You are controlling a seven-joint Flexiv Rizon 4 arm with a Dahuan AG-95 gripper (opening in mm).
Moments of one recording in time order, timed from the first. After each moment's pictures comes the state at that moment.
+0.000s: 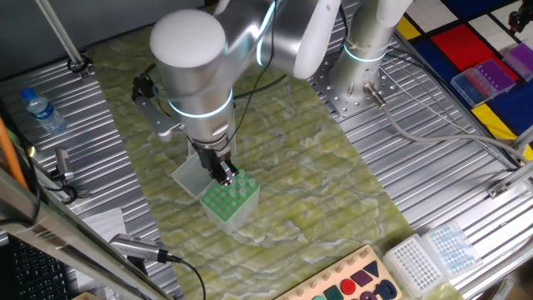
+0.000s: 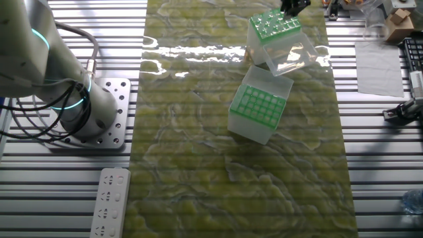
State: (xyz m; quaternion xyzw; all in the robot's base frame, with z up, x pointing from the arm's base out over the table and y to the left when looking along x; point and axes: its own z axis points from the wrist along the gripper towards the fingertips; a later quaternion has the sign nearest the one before) arm 0.553 0.196 0.182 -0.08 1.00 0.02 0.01
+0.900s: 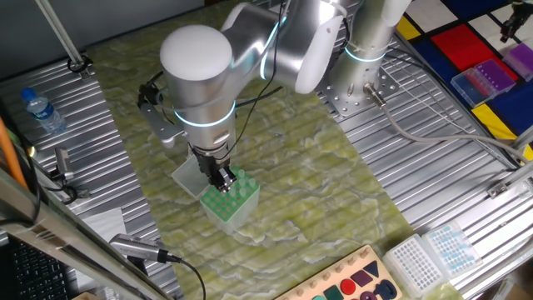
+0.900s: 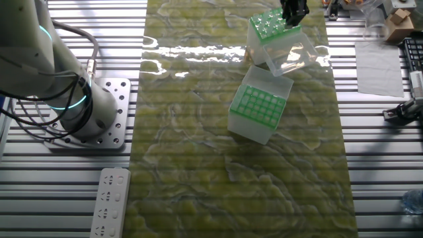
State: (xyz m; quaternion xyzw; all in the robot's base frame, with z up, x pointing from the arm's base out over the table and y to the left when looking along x) arm 0.558 0.195 0.160 -0.07 1.00 0.01 0.02
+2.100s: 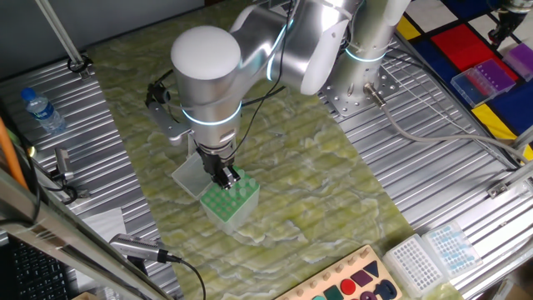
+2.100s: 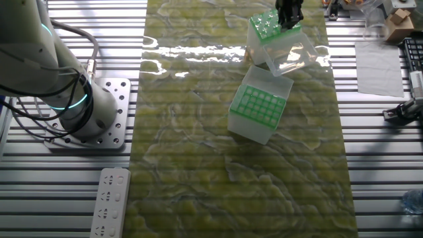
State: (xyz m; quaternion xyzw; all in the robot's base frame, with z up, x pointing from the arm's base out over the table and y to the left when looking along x) arm 0.551 0.192 0.152 -0.07 1.00 0.01 0.03
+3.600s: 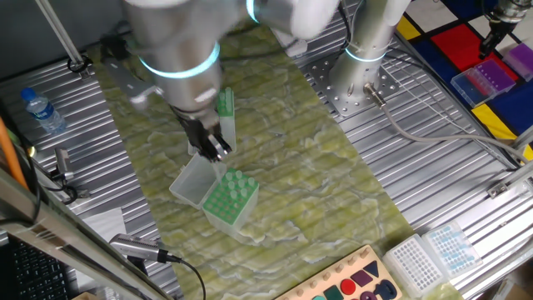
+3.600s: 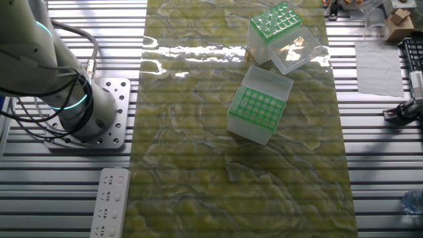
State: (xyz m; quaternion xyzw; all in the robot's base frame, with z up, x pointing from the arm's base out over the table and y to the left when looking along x) arm 0.560 0.189 0.318 -0.11 0.99 0.01 -0.02
